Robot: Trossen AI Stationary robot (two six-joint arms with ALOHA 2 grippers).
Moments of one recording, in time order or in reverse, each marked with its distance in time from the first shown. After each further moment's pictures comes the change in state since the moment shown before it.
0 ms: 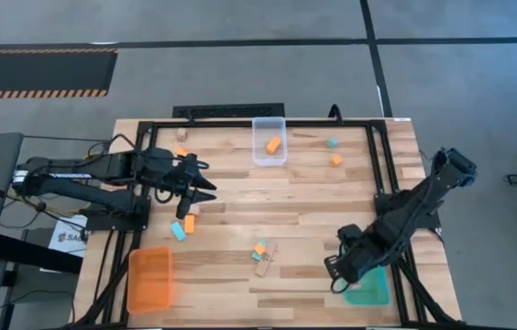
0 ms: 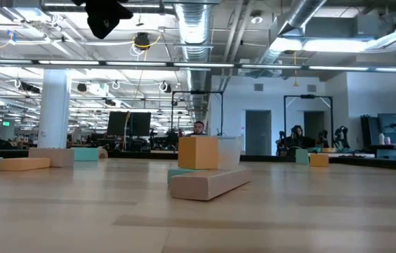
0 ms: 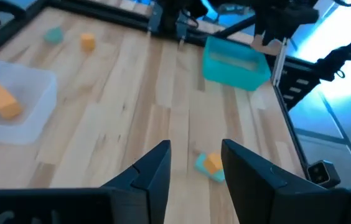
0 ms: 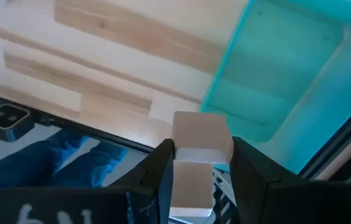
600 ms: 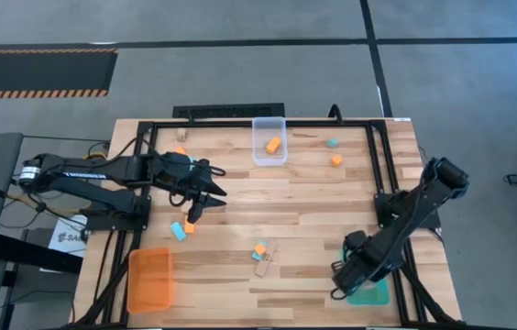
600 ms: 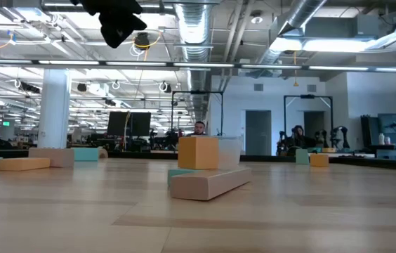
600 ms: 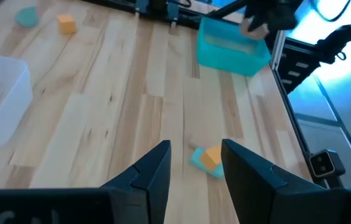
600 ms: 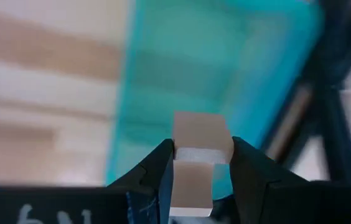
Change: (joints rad) left arm -0.005 0.131 0.000 0.080 0.037 0.021; right arm 0.047 0.141 -0.014 -0.168 -0.079 0.084
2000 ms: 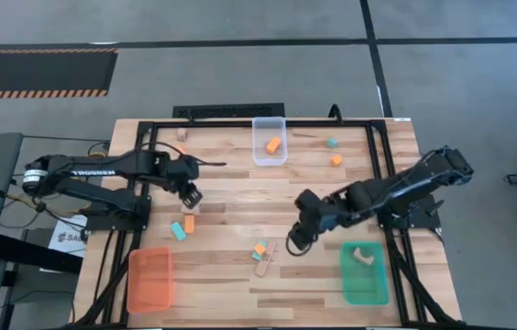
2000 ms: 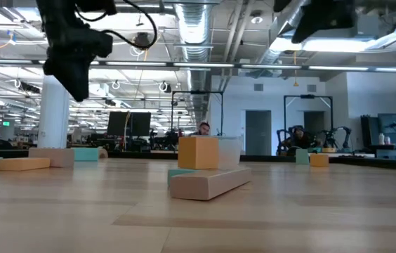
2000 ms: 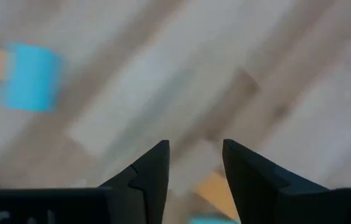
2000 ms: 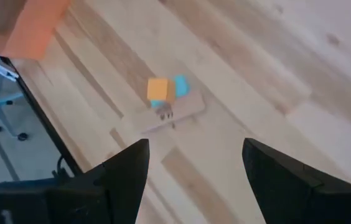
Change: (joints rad) left arm 0.131 0.070 0.000 -0.635 -0.272 -0.367; right arm -0.397 -0.115 0.052 0.457 0.369 -0.923
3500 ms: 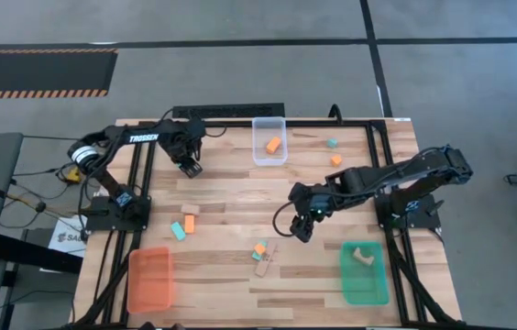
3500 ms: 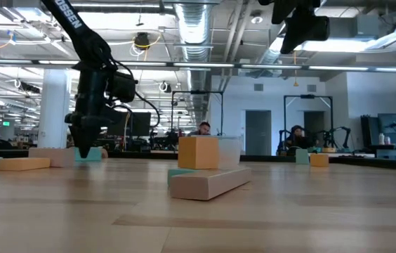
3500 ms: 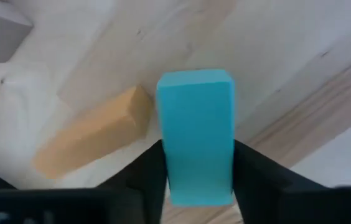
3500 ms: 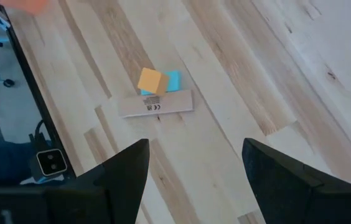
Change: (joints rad) left arm 0.640 0.514 0.002 0.187 0.010 0.636; right arm -0.133 0.000 0.000 -0.010 -0.166 -0.344
